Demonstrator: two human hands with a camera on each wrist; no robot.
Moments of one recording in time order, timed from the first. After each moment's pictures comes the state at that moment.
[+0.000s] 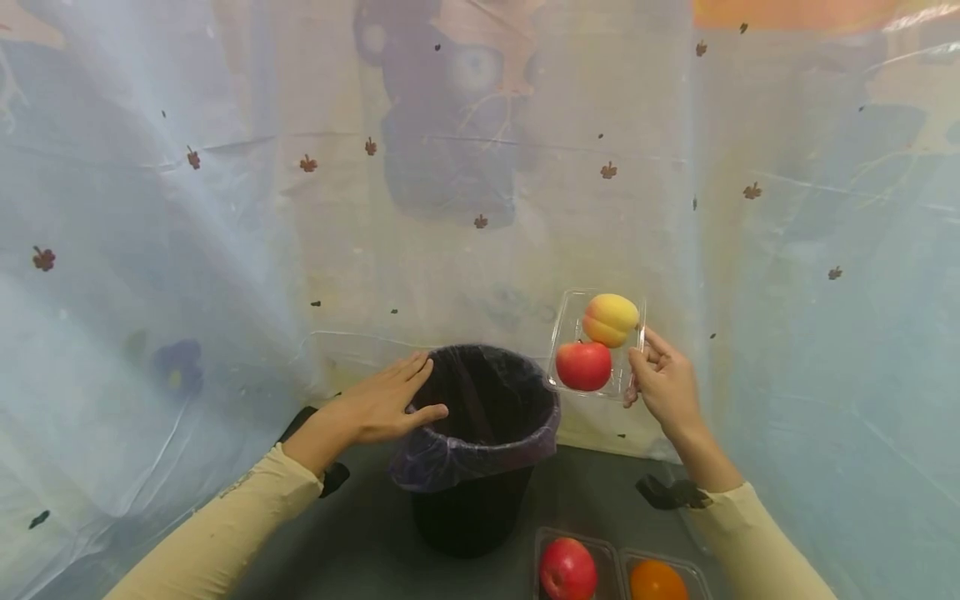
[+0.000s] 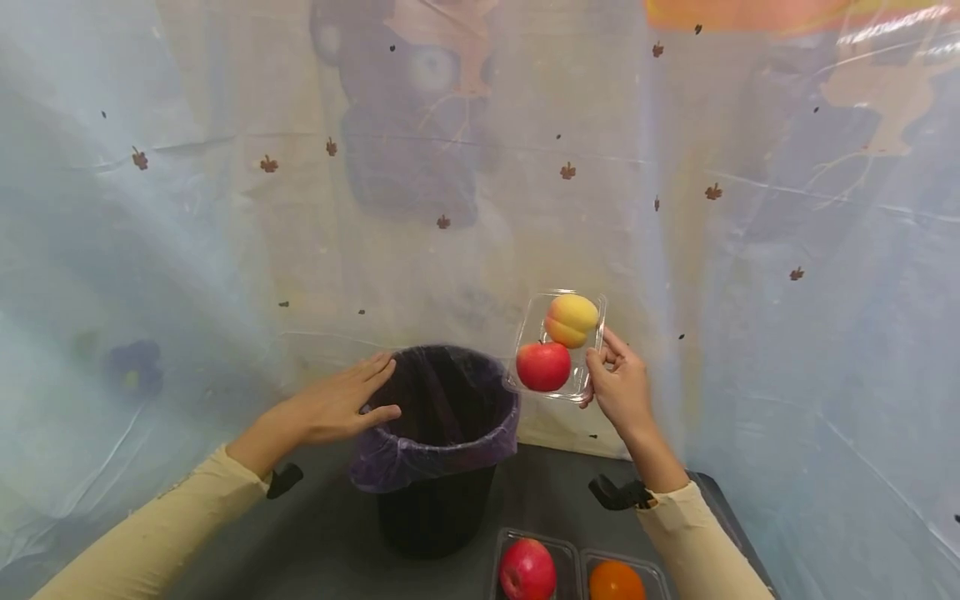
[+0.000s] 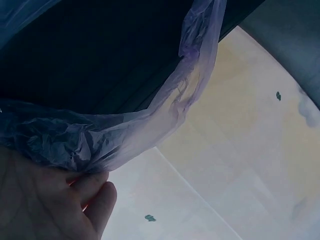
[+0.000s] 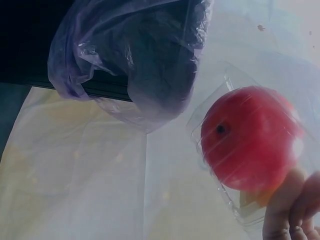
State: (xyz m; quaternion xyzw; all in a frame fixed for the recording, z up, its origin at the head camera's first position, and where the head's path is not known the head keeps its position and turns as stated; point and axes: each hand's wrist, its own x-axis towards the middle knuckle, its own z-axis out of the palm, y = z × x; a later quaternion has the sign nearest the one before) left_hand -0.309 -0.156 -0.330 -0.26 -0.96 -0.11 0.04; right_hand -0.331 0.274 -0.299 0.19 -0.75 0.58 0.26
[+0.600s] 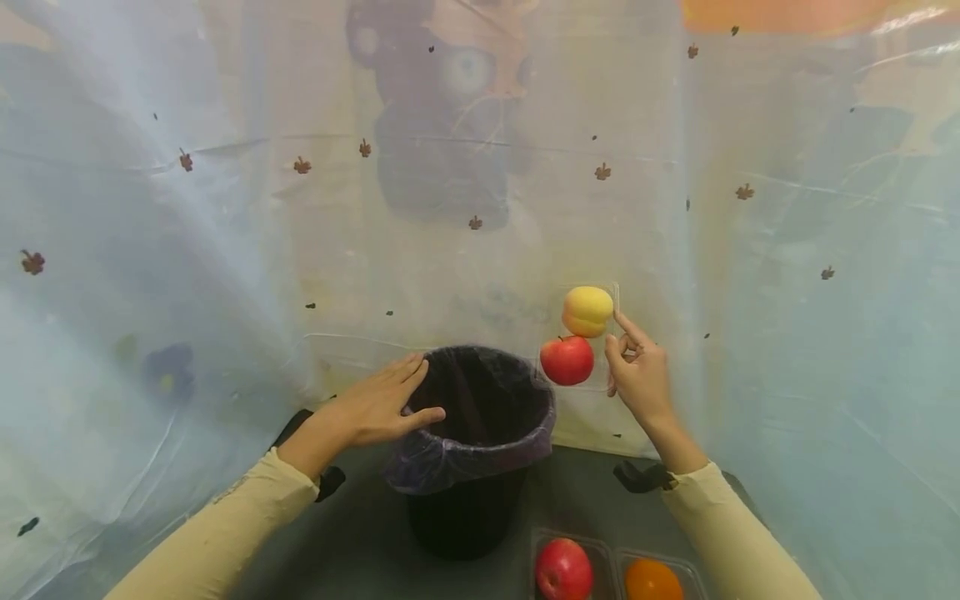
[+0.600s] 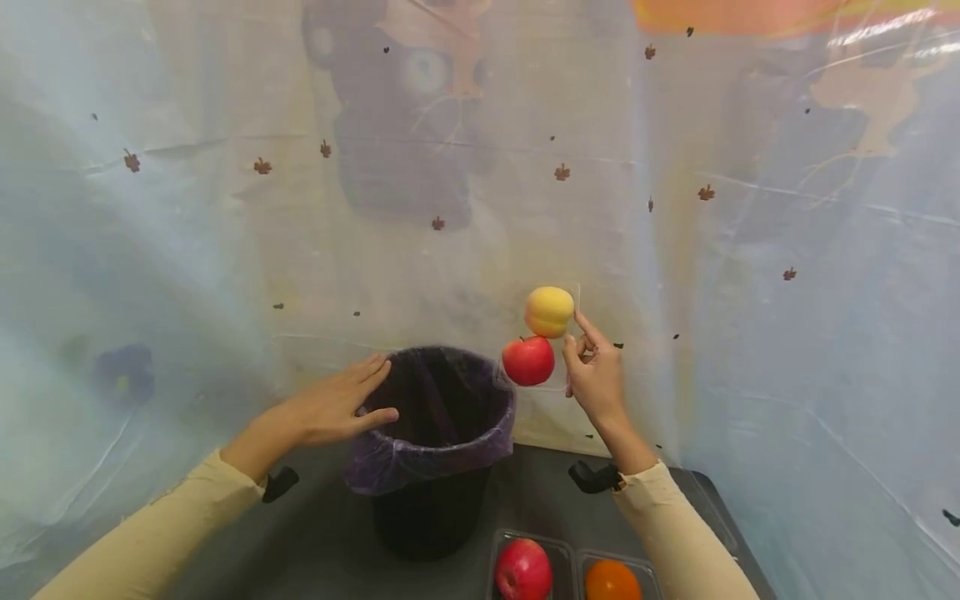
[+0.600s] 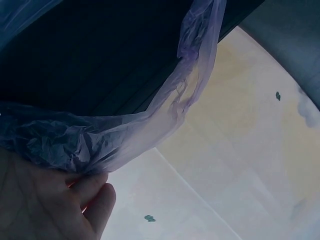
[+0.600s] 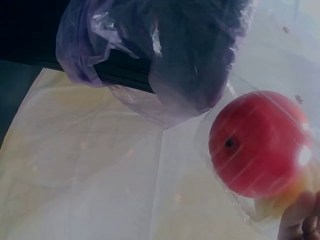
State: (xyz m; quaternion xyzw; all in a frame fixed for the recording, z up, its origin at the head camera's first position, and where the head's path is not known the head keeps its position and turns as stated) left_hand -0.309 -0.156 -0.332 -0.26 -0.96 -0.11 0.04; right_hand -0.332 0.241 -0.290 0.24 -0.74 0.52 0.34
